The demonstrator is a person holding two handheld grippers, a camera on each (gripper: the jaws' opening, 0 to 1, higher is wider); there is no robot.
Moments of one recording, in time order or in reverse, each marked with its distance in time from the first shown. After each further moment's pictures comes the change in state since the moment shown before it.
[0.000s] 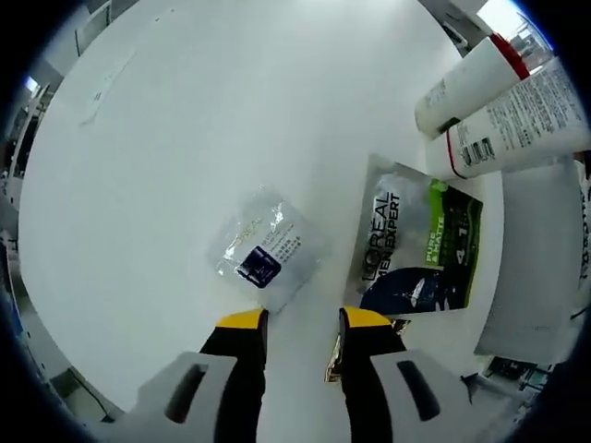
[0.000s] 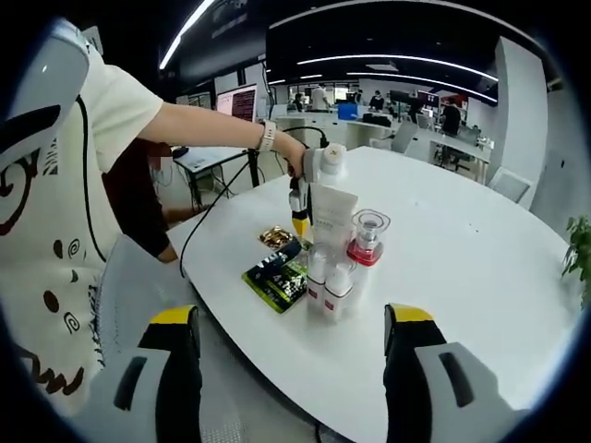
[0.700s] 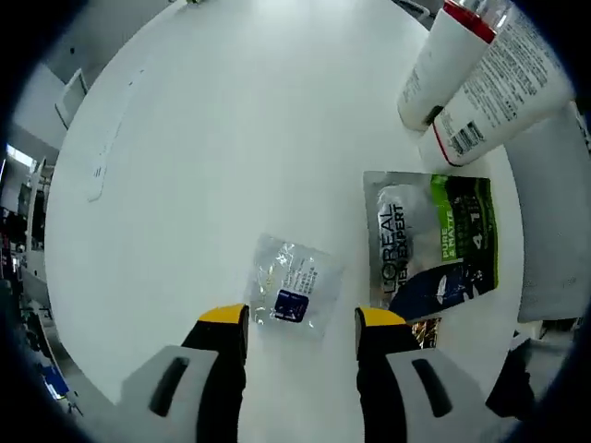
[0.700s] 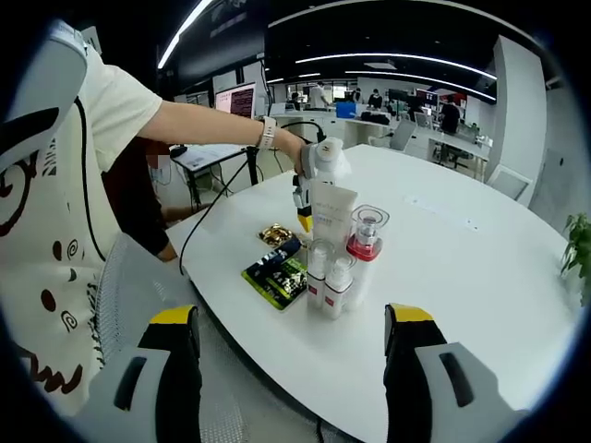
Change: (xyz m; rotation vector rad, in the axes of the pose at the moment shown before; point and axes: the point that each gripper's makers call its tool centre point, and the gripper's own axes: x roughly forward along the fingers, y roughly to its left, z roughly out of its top) left arm -0.006 0.016 0.031 0.295 -0.091 0.130; right arm -0.002 0.000 -0.006 0.013 0.011 -0.009
